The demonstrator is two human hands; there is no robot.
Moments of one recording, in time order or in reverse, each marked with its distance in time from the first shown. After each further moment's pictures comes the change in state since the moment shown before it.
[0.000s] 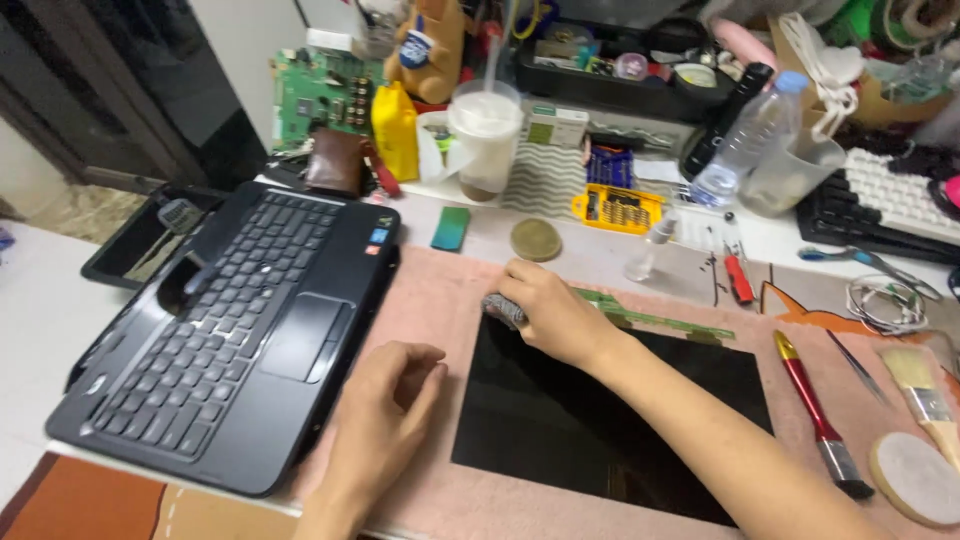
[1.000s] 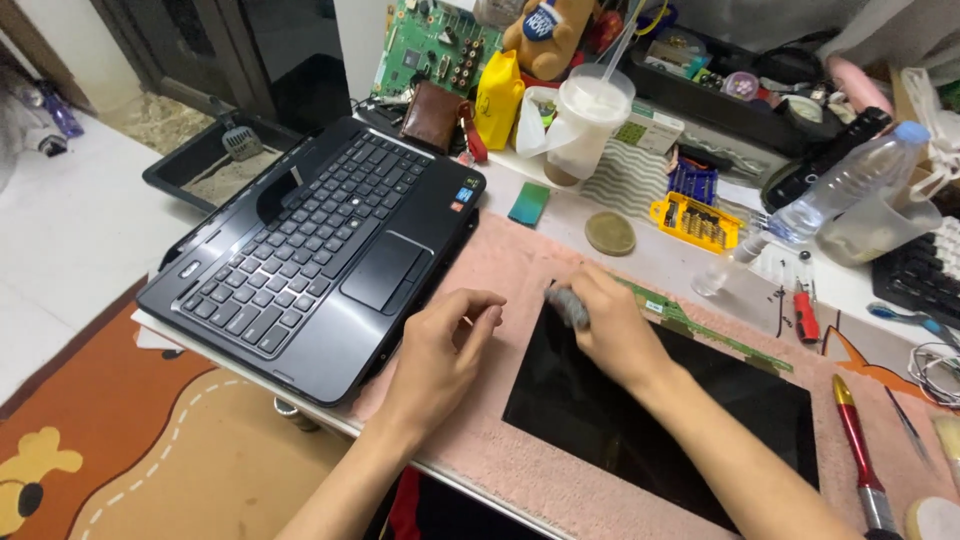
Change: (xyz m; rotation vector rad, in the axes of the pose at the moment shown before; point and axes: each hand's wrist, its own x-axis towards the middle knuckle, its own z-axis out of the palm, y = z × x) left_hand 0.001 0.001 0.002 -0.195 0.208 0.005; right_hand -0.017 -0.024 0.015 -0.104 0.153 -0.046
